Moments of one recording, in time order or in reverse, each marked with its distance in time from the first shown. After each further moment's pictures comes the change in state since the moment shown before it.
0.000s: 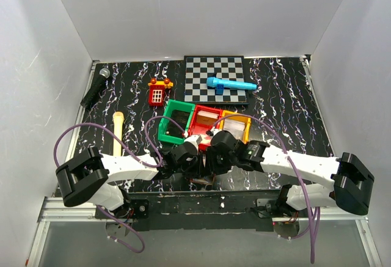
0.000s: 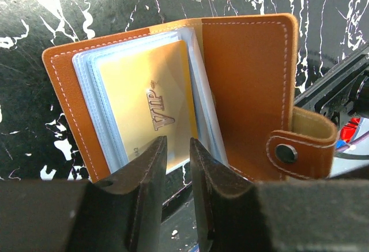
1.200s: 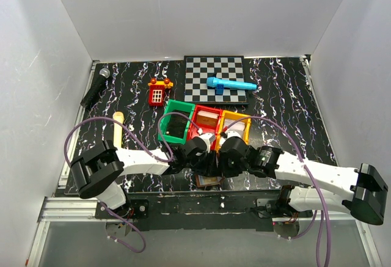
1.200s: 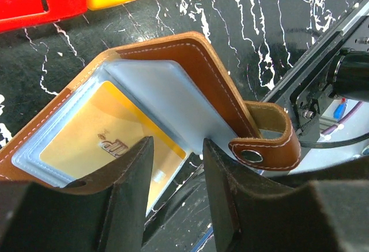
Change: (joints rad) left arm -0.006 0.134 0.121 0.058 0.129 0.107; right arm 0.024 -0.167 -0.073 -0.127 0.162 0.070
